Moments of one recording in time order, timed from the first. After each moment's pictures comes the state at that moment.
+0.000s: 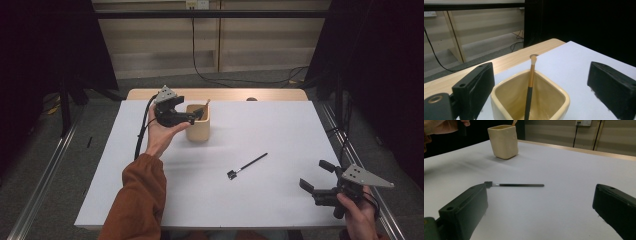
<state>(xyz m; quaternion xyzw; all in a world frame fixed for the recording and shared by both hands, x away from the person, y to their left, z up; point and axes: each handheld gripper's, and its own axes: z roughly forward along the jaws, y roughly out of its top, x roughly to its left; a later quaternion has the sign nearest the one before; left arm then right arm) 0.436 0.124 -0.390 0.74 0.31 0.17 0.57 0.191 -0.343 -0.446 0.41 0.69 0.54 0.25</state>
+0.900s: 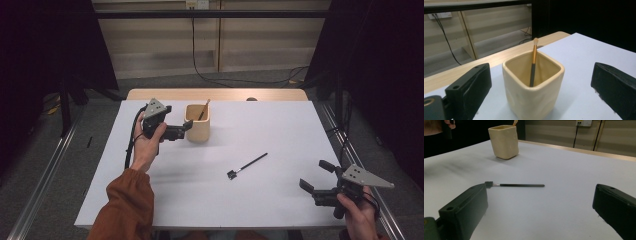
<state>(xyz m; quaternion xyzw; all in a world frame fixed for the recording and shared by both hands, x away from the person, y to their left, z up) 0.393 0.153 -0.393 0.75 0.32 0.20 0.55 0.191 -0.343 -0.445 0.41 0.69 0.54 0.25</state>
